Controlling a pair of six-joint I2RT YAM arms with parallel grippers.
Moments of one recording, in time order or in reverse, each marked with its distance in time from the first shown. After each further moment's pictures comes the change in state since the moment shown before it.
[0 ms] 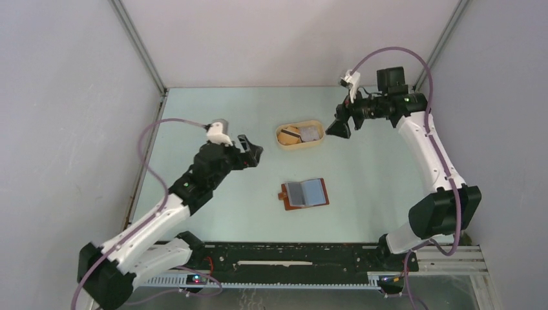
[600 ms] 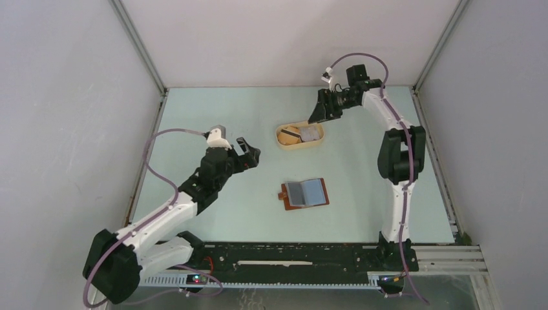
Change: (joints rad) left arm 0.051 0.000 -0.111 0.137 -0.124 -0.054; right arm 0.008 0.606 0.384 0.047 -0.053 0.394
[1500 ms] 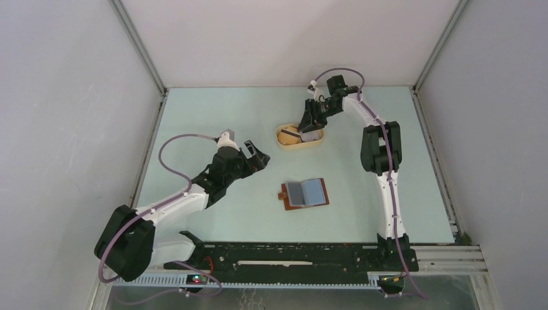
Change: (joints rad) left arm 0.000 0.218 -0.023 0.085 0.138 -0.224; right arm 0.066 0.326 0.226 -0.007 0.027 0.207
